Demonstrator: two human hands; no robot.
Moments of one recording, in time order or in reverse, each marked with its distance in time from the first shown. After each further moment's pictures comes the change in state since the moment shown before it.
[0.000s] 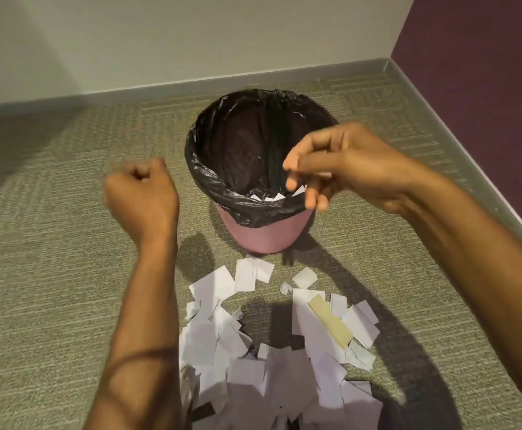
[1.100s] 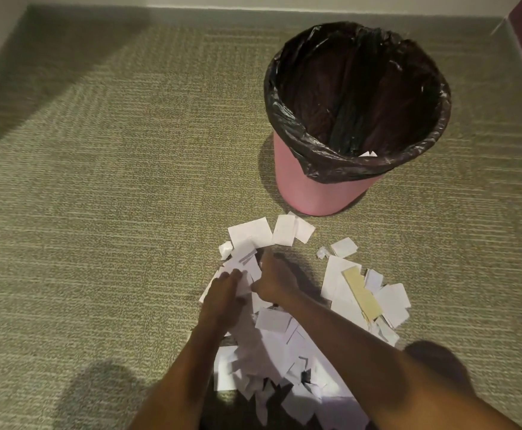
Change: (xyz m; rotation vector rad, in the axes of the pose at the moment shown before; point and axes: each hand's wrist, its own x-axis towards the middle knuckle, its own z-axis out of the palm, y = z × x) left_hand -0.156 -0.241 -0.068 0.647 -0.972 -0.086; right_hand 0.021 0.231 0.237 -0.746 -0.158 0.376
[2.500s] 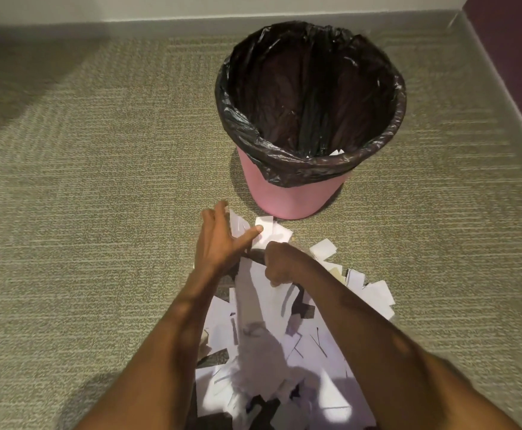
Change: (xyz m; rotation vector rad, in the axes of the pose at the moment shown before) left_hand 0.091 0.086 -0.048 -0.156 0.245 0.084; right_hand 0.012 0.023 -0.087 -0.183 -0.267 0.067
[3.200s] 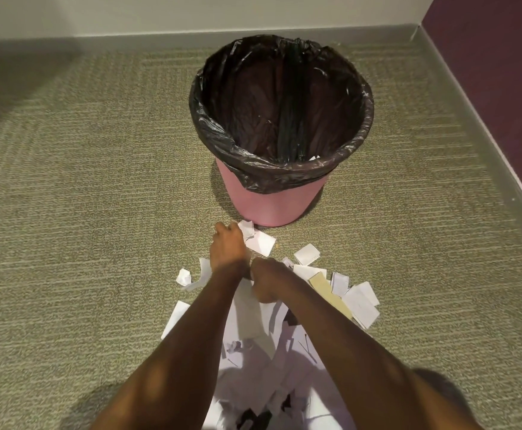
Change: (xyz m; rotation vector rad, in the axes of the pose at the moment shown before) left_hand 0.019 0.025 0.062 0.460 -0.004 0.005; right_hand -0.017 0.002 0.015 0.026 0.084 -0.003
